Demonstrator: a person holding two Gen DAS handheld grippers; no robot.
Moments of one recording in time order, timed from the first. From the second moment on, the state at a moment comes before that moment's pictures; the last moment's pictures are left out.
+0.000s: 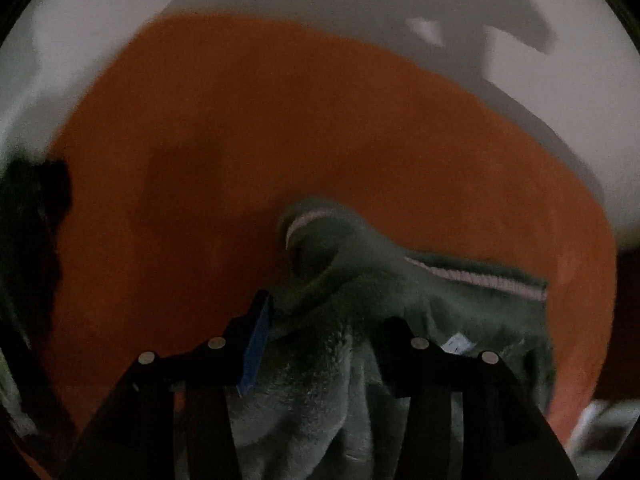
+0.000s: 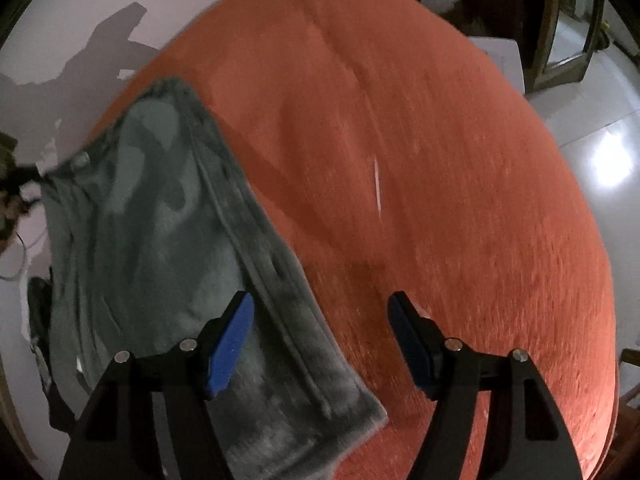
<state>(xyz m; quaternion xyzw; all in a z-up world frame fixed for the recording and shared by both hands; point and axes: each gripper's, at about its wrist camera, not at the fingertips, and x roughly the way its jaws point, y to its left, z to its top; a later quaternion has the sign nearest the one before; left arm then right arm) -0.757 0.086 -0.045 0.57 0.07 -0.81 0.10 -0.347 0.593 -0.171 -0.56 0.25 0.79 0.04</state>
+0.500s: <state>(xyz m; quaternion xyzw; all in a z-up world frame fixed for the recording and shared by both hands) -0.754 0.121 -0.013 0.68 -0.16 -0.71 0.11 -0.371 0.574 -0.156 -0.56 0.23 0.79 0.03</state>
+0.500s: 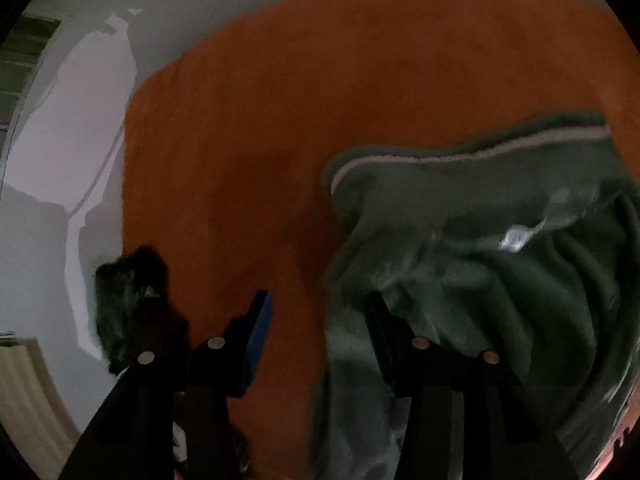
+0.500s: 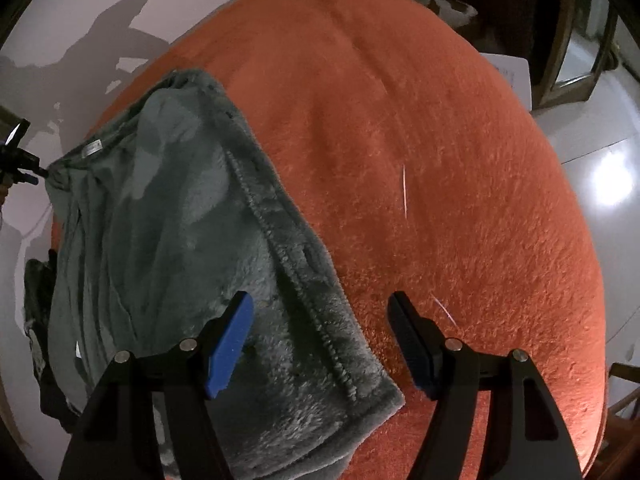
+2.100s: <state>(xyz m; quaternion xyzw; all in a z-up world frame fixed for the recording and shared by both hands) -0.235 0.006 -0.164 0.53 0.29 -0.80 0.03 -0.363 0.164 -0.159 -0.56 -0.05 0.77 -0.29</state>
